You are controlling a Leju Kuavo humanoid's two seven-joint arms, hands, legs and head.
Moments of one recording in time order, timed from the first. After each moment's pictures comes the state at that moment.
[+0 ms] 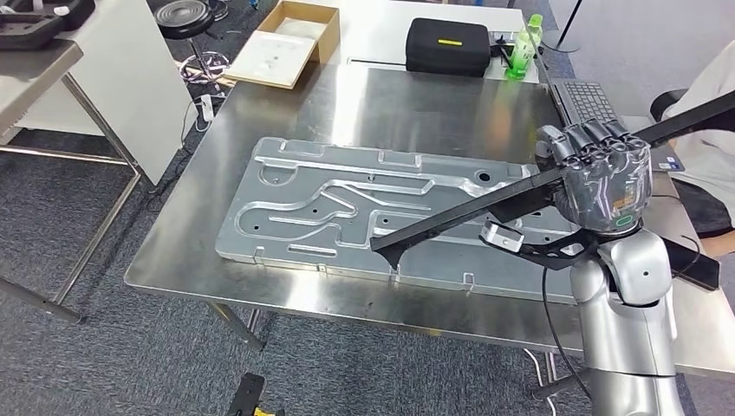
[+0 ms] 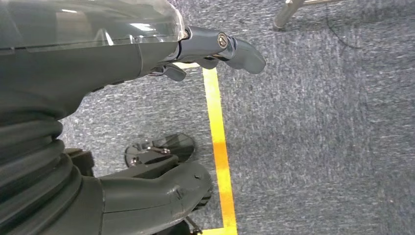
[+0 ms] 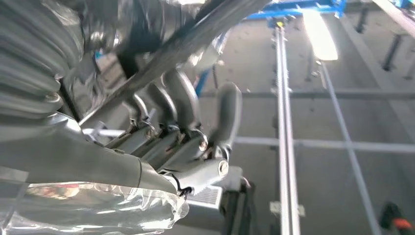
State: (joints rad) left arm -0.18 -0.24 0.56 -0.22 -0.76 0.20 -0.49; right arm -0.49 -0.12 -0.06 -1.57 1.30 -0.70 -0.46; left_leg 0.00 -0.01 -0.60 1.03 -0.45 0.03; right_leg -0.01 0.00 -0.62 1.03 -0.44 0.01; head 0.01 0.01
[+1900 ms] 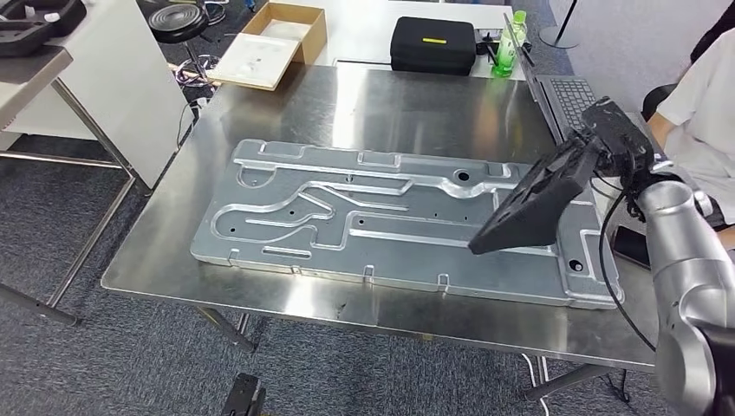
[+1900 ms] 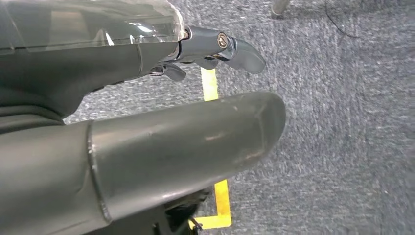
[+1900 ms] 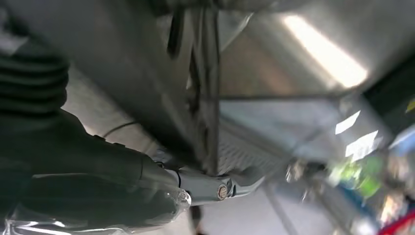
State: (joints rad) left arm -0.18 -0.22 0.61 -0.22 -0.78 0.16 -0.50; right arm -1.05 -0.34 0.02 -0.61 0.50 0.21 -0.10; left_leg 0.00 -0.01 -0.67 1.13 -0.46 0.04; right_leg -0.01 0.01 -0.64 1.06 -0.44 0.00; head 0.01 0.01
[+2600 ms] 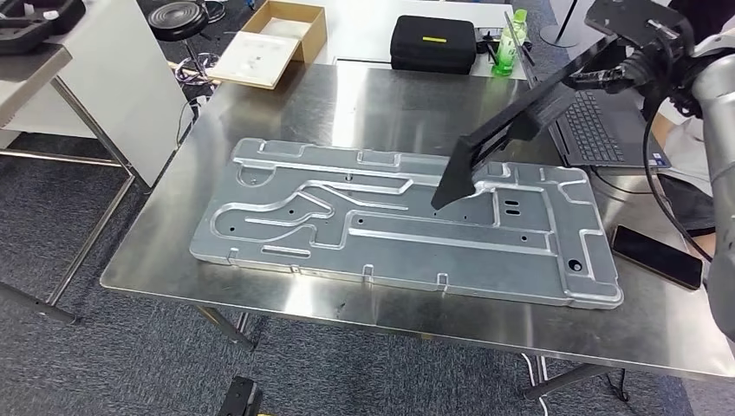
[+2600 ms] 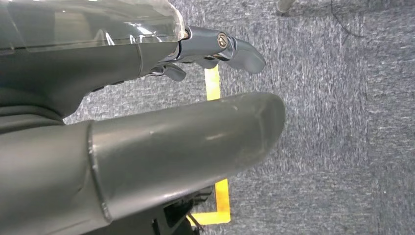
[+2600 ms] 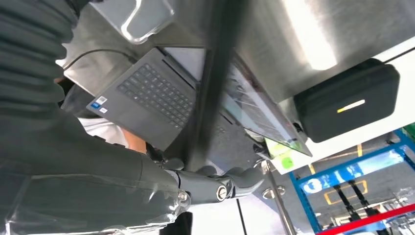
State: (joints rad) left arm -0.17 -0.22 0.63 -0.22 -0.76 0.13 -0.51; right arm -1.45 -0.34 0.30 -0.50 0.51 0.45 -0.03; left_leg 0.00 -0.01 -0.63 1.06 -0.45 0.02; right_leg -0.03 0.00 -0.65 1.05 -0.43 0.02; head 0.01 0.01
